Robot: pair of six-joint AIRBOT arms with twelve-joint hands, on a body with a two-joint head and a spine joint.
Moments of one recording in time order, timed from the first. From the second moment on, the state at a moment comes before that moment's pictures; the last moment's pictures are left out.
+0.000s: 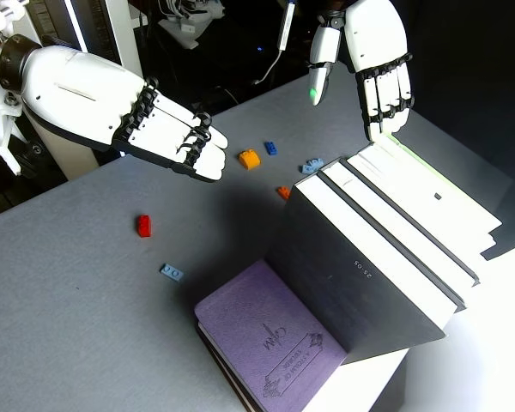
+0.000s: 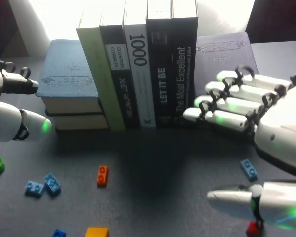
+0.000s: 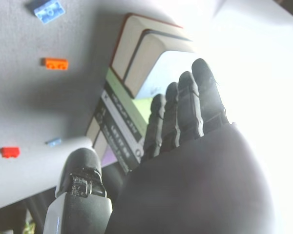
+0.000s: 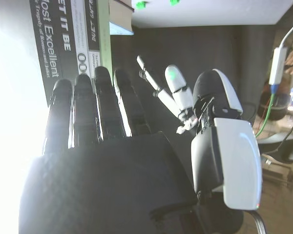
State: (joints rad) left arm -0.10 -0.52 0.66 0.63 0.70 0.39; right arm -0.22 -0.59 0.38 0.70 0.41 -1.79
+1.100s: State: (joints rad) left arm -0.10 -0.52 0.66 0.63 0.70 0.40; right arm 0.03 -1.04 0.68 0.86 0.77 -1.97
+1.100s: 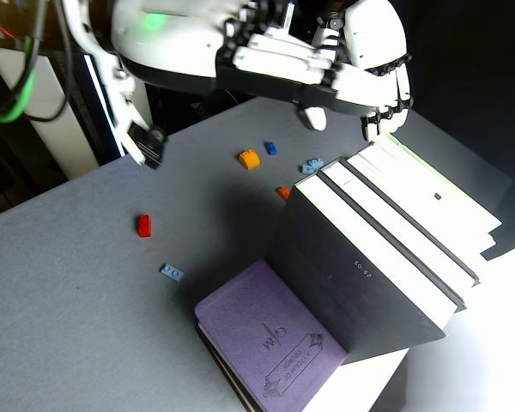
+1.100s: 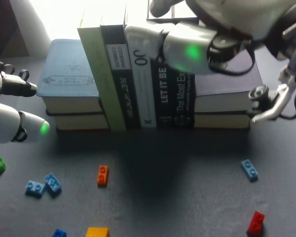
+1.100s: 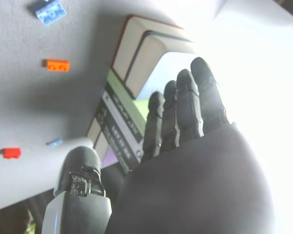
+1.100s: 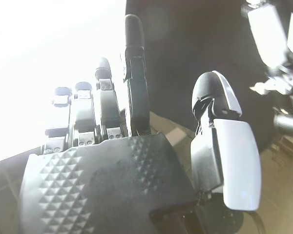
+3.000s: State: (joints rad) left arm -0.10 -0.52 0.66 0.63 0.70 0.40; right arm 0.01 -0.88 0.23 1.41 0.90 -2.50
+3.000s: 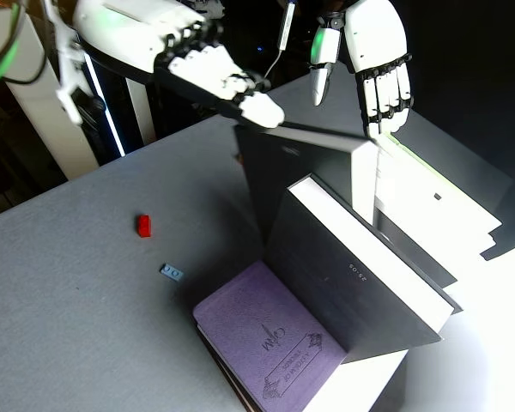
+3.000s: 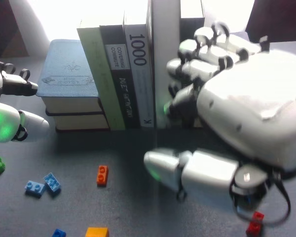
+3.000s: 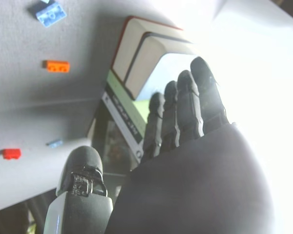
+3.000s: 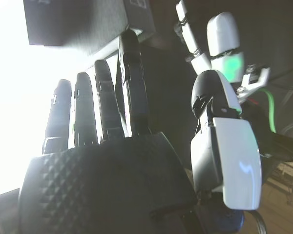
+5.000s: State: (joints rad) left arm -0.10 -0.52 0.66 0.63 0.70 0.40; right arm -0.16 -0.93 0.14 1.58 0.90 -2.70
